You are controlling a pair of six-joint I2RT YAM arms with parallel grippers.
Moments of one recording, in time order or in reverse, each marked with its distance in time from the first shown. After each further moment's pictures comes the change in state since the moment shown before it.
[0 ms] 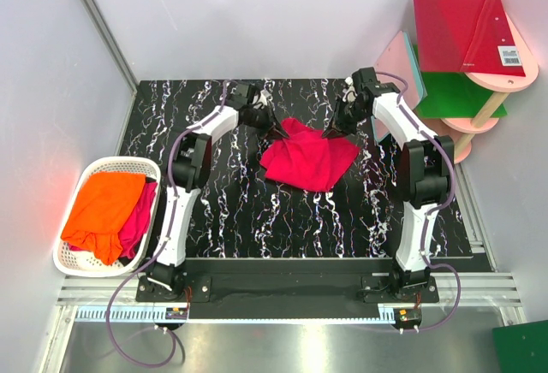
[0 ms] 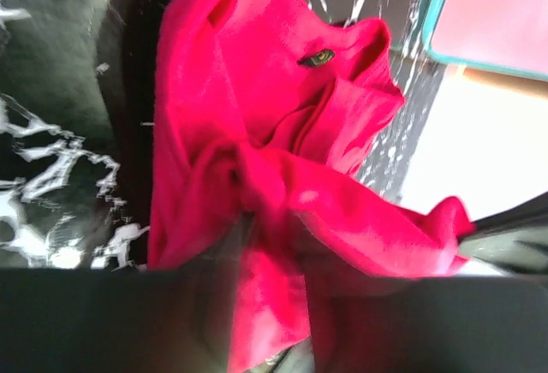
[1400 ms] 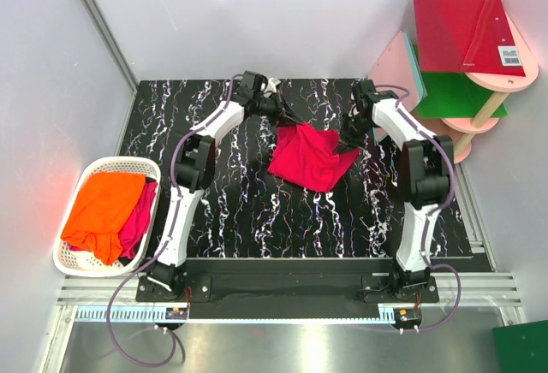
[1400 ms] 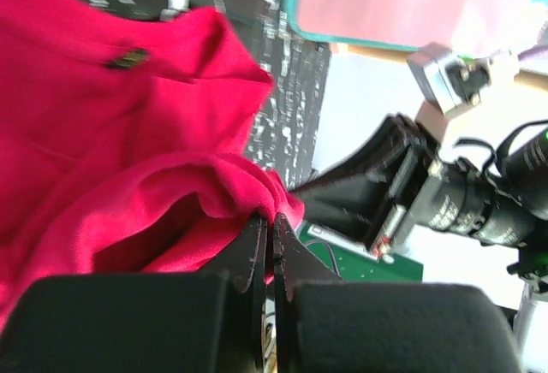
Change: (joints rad) left arm -0.045 0.026 0.140 0.098 0.166 -0.216; right arm -0.004 -0.050 -0.131 -0.086 0.186 0.000
